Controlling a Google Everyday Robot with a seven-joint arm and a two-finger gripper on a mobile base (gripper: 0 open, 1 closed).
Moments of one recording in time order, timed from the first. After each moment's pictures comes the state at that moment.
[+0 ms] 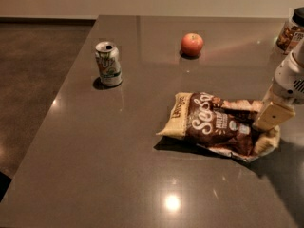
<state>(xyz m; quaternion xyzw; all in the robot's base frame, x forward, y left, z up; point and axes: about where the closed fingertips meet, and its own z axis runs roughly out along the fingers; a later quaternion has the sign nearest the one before) 0.425 -0.260 0.883 -0.48 0.87 0.07 0.07</state>
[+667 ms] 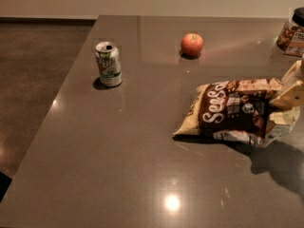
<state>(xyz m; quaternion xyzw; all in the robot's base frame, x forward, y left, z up) 0.426 -0.265 0.941 -0.50 0.85 0.07 0.16</state>
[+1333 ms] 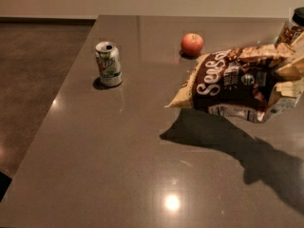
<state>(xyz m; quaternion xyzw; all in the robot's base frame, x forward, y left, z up) 0.425 -0.244 1.015 -0.53 0.81 0.10 0.24</state>
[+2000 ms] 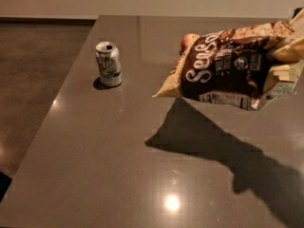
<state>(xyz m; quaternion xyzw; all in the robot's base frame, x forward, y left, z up) 0.421 -0.216 1.054 -0.56 0.77 0.09 0.29</state>
